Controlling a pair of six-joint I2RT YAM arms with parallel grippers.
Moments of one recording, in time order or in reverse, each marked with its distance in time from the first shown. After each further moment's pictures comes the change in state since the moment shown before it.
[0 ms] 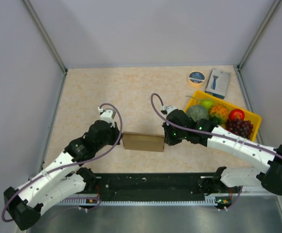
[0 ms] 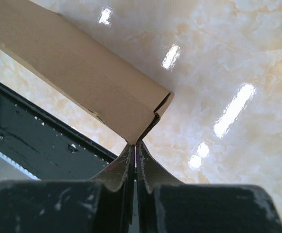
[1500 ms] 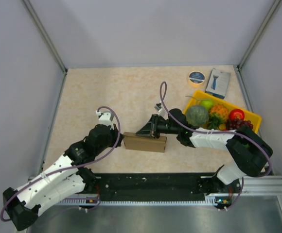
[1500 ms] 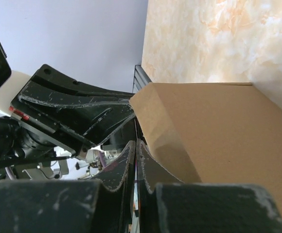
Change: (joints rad) left arm -0.054 -0.054 -0.068 0.049 -0.074 -0.105; right arm -0.138 0.285 -0.314 1.253 -0.585 0.735
